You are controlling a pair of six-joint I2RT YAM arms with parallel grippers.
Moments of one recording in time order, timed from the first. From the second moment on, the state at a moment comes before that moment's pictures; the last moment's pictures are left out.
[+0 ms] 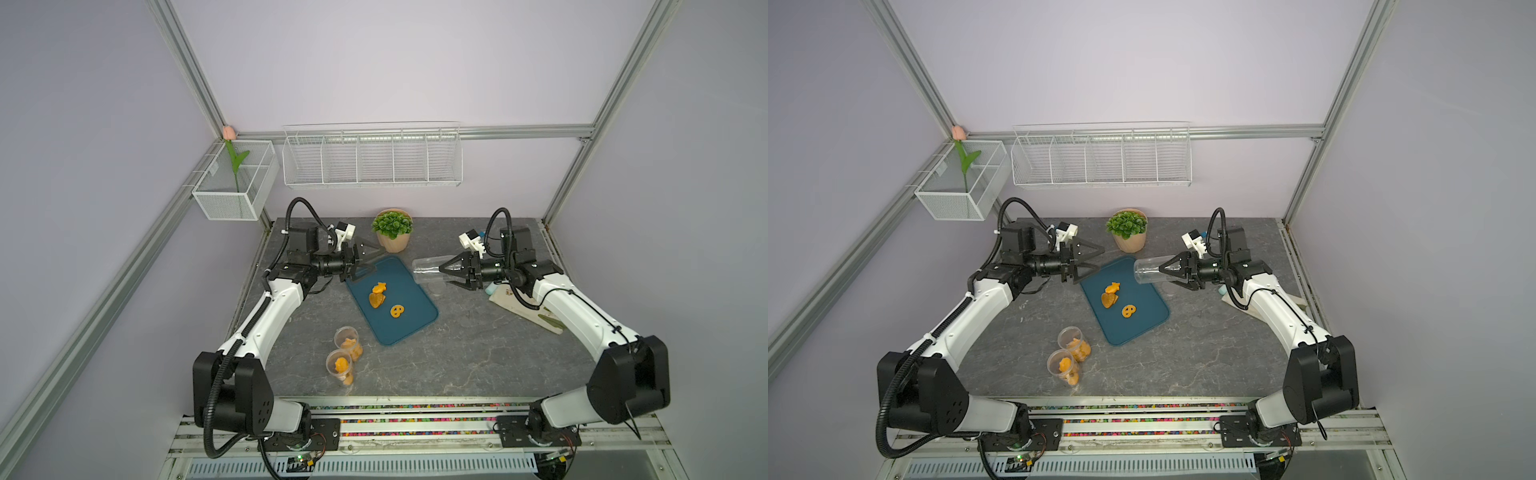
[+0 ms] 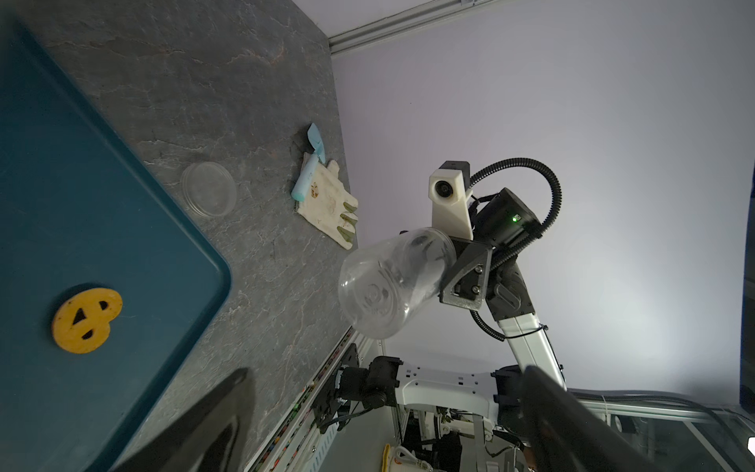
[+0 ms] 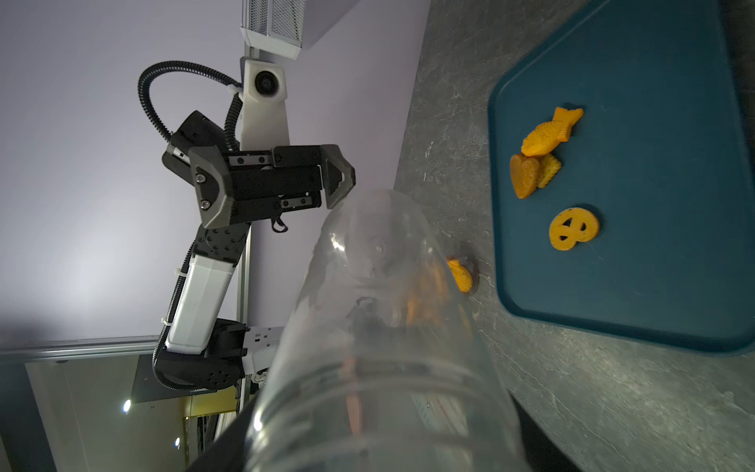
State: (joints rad) left arm -0.20 1.41 1.16 -0.27 1.11 -0.83; right arm 0.25 1.48 1.15 -0.40 -1.10 0.69
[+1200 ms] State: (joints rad) left arm -0.16 1.36 1.14 -0.50 1.06 -0.67; right arm 0.21 2.15 1.73 -0.78 -0.74 0.39
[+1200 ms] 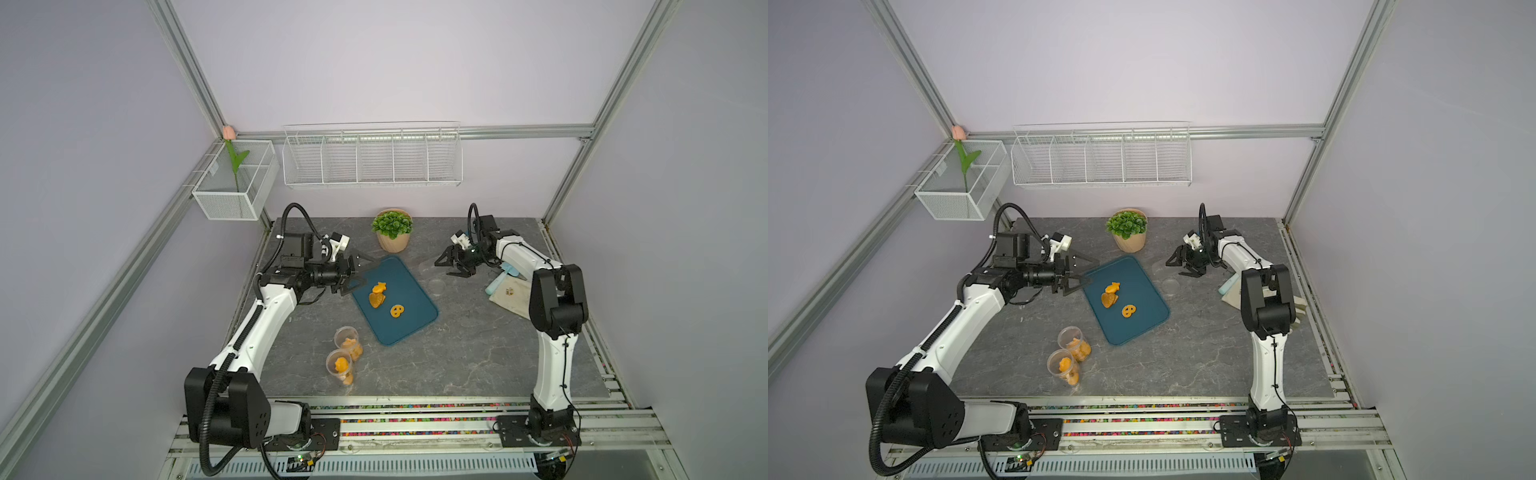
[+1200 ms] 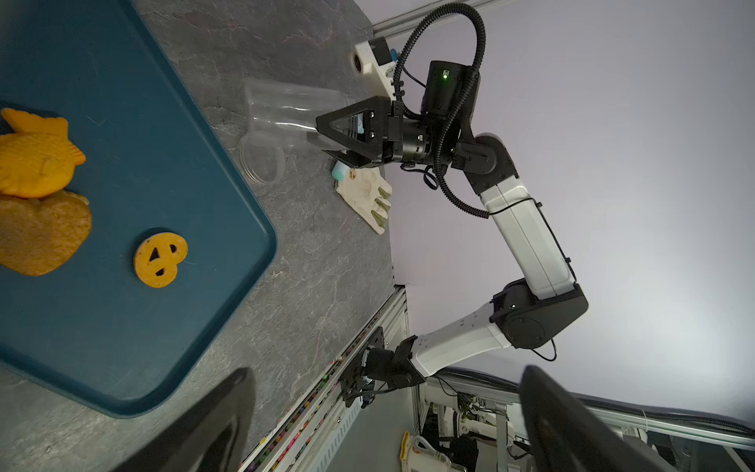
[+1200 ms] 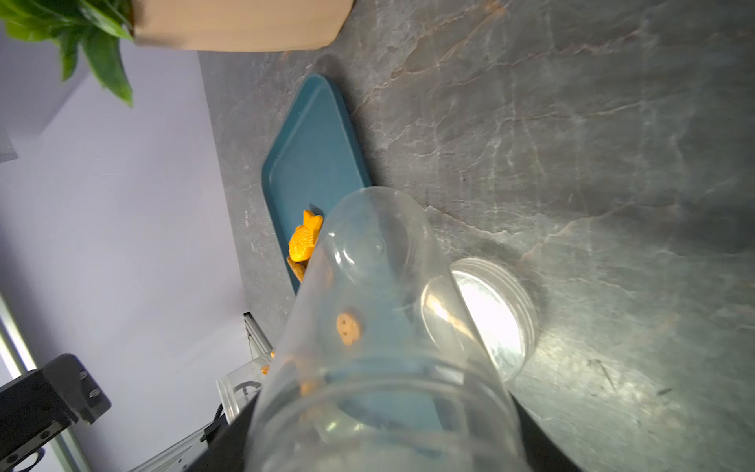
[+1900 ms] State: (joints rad) left arm -0.14 1.42 1.14 -0.55 1.07 -0.62; right arm 0.31 2.31 2.13 -1.15 -0.36 0.23
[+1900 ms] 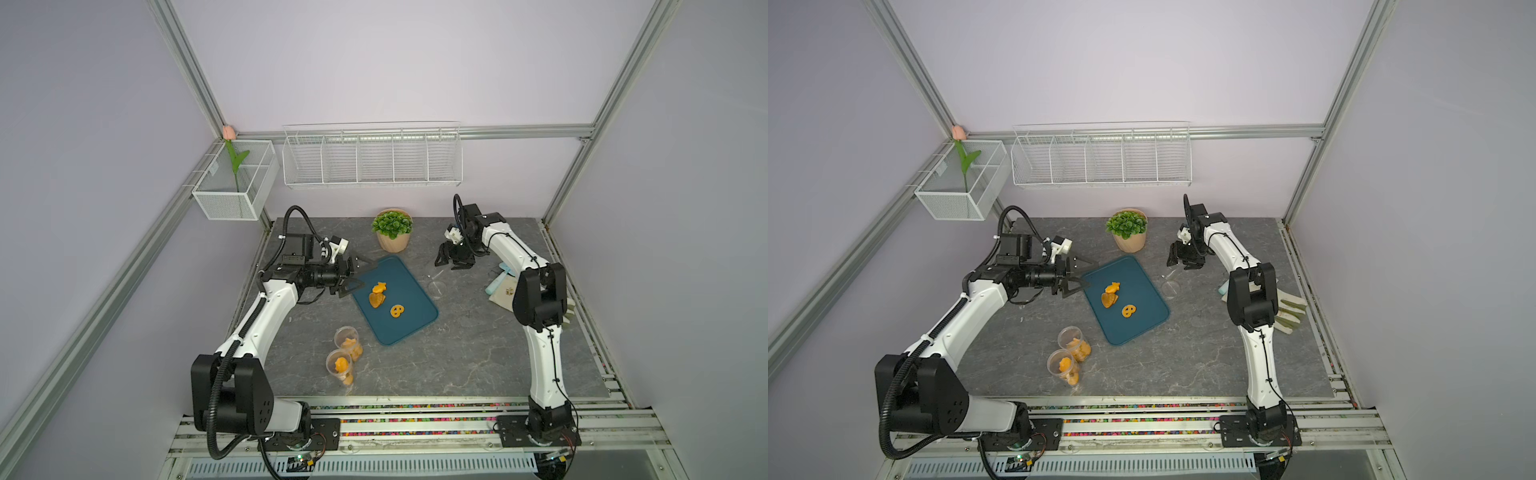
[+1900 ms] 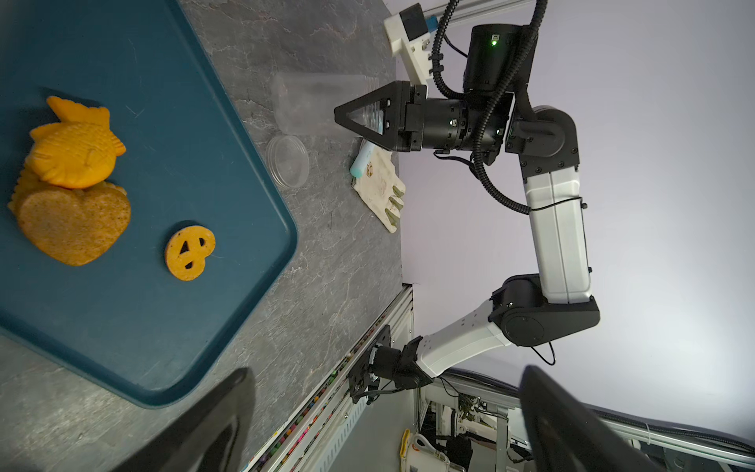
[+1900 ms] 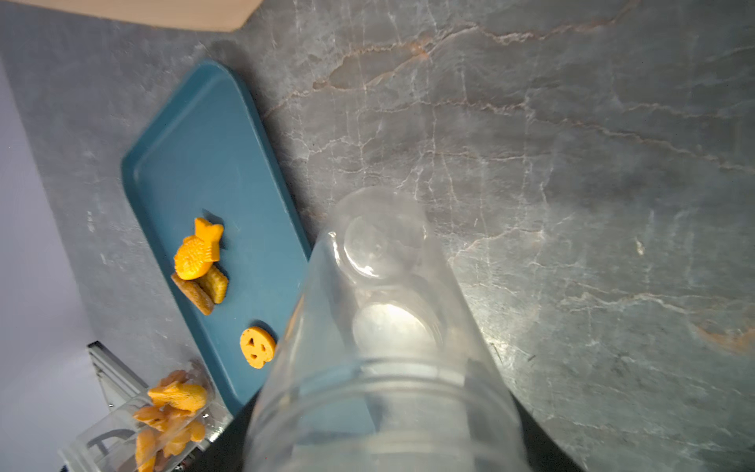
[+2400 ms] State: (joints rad) left arm -0.14 1.42 1.14 -0.55 1.07 -0.61; right arm 0.44 2.37 2.32 -1.32 -0.13 0.15
